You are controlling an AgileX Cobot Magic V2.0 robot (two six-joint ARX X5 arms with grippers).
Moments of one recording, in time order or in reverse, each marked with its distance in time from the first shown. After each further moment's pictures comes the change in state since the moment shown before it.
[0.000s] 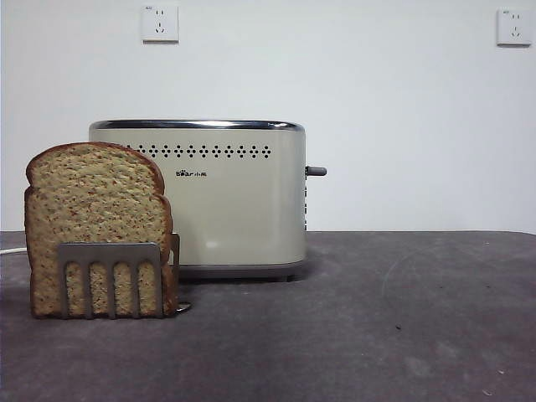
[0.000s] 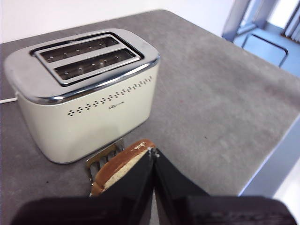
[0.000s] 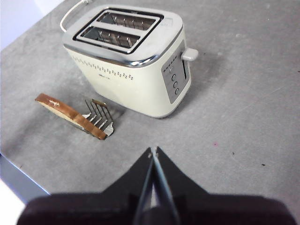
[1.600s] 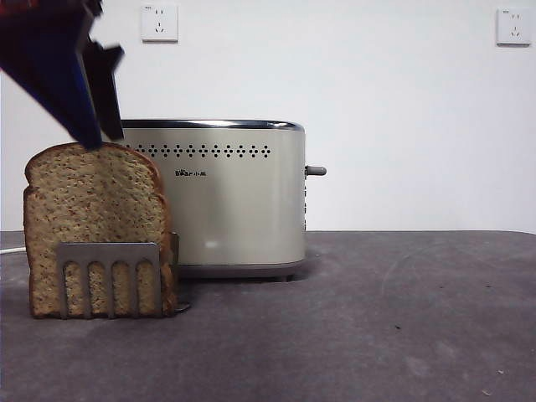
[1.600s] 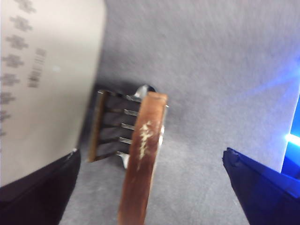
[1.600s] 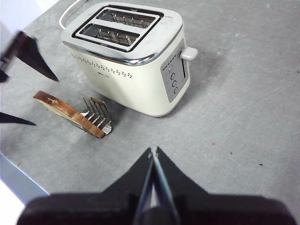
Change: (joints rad) left arm -0.541 0.800 0.272 -0.097 -0.594 0.537; right arm 0.000 0.000 0.000 -0.005 0.000 -0.012
